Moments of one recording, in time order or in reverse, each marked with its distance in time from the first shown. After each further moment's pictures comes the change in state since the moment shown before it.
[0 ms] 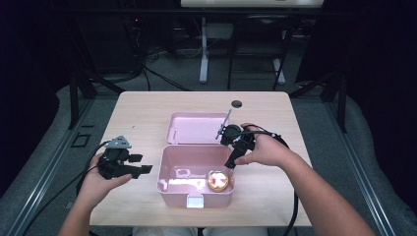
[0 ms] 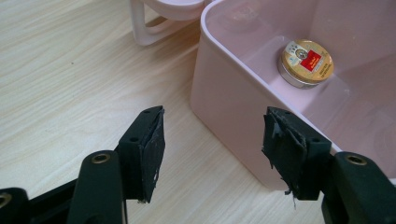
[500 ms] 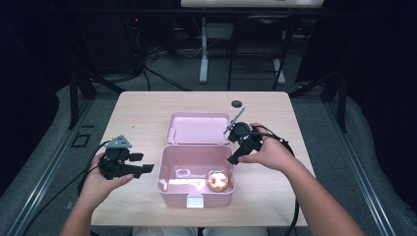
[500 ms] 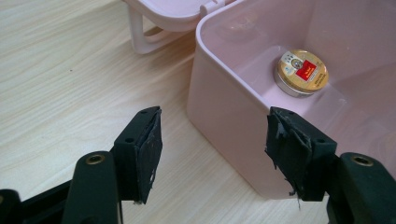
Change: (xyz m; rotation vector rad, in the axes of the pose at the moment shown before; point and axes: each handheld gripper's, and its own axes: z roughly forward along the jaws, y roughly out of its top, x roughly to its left) left arm -0.004 0.002 -0.001 -0.031 -0.001 -0.010; right arm -0.011 -0.018 0.002 -0.123 -0.043 0.141
